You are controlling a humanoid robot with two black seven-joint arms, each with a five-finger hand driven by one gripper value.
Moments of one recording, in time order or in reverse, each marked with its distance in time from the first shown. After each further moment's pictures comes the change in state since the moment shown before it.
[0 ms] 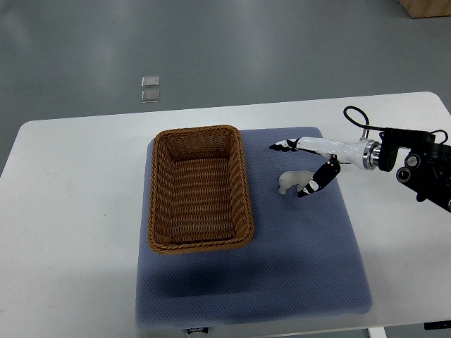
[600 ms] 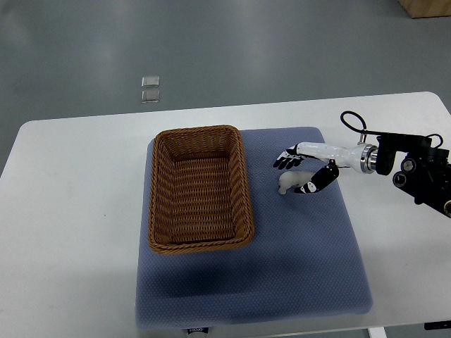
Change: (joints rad) left arm 0.000 0.000 0.000 0.000 0.001 -0.001 0.000; right arm 0.006 0.015 -0.037 -0.023 -0.017 -0.015 -0.005
